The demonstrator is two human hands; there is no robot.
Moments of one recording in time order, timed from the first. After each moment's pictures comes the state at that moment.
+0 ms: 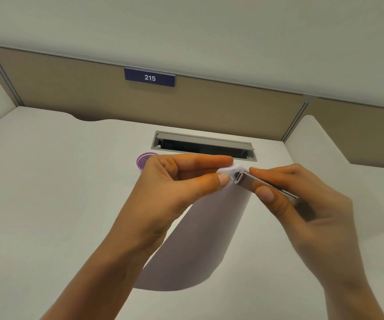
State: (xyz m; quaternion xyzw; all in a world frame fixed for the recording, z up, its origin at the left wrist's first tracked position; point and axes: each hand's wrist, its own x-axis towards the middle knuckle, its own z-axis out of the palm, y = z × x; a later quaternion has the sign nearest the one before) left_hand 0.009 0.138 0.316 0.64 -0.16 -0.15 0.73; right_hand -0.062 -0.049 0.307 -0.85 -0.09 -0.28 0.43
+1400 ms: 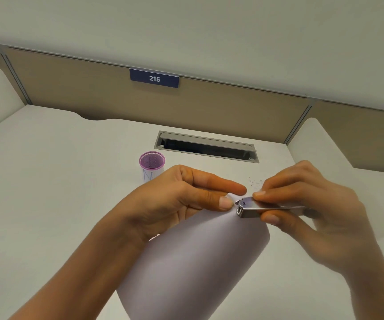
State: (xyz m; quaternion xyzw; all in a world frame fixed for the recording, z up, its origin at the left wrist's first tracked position) left_hand 0.024 0.137 0.303 0.55 -0.19 -0.42 0.70; right_hand -0.063 -0.080 0.316 -0.88 -0.27 -0.25 0.31
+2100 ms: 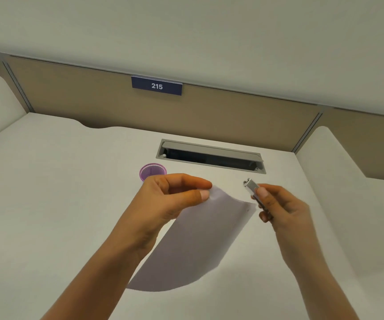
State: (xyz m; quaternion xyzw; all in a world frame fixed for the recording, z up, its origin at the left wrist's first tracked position) left_hand 0.061 0.134 0.278 0.69 -0.07 -0.19 0.70; right_hand 0.017 -0.102 0.223 -0.75 0.12 -0.17 0.63
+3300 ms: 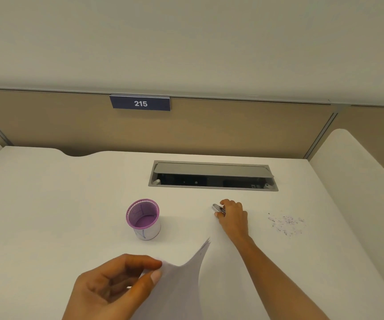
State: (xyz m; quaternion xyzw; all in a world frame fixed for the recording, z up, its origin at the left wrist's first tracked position) left_hand 0.115 0.144 0.240 0.77 0.04 -0.11 0.62; right_hand 0.261 -0.143 0.011 -0.95 0.21 -0.04 0.21
